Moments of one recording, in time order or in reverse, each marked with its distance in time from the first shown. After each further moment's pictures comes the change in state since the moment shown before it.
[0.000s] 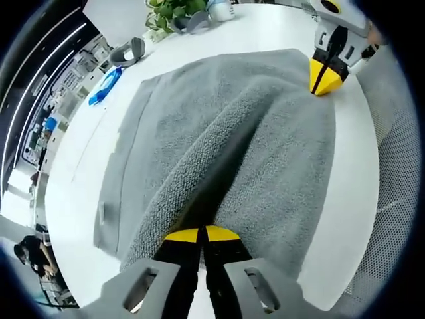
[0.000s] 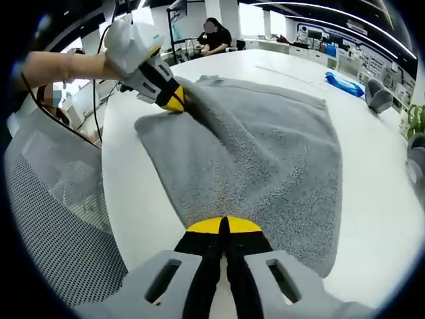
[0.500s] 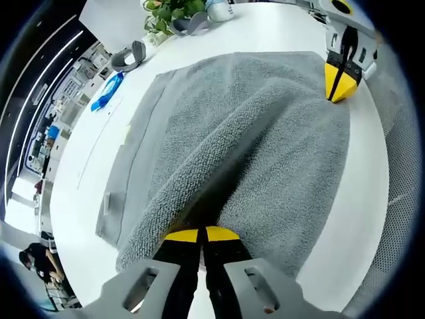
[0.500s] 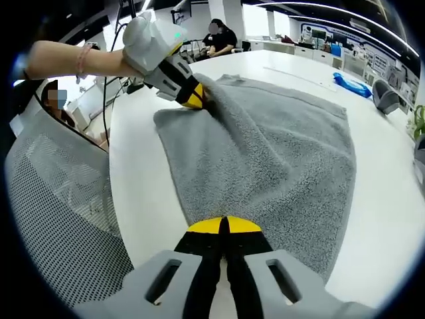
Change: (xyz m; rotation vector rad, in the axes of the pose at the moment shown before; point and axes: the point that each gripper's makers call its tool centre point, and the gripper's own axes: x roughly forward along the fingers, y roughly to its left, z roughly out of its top) left arm 0.008 0.019 0.002 0.027 -0.024 0.027; right arm 0.008 0.016 0.006 0.010 -0.008 0.040
